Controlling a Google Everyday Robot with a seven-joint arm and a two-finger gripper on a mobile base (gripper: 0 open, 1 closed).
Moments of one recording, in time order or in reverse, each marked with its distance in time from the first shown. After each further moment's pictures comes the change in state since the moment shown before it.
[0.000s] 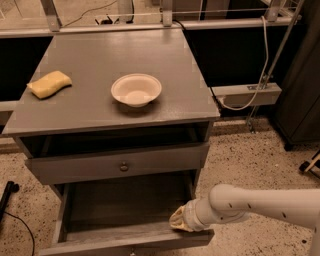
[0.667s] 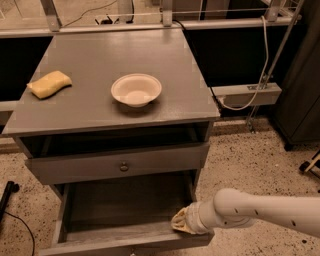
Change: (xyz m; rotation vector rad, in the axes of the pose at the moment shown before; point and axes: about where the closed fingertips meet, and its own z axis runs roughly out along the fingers) arm 0.000 0.005 -0.012 0.041 -0.014 -0.005
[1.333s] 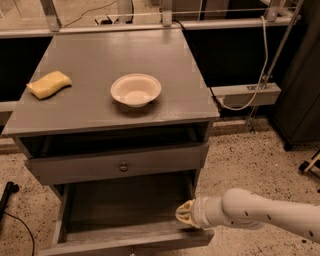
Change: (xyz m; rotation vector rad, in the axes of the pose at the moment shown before) arm -0.009 -0.024 -0.030 0.128 -0.010 -0.042
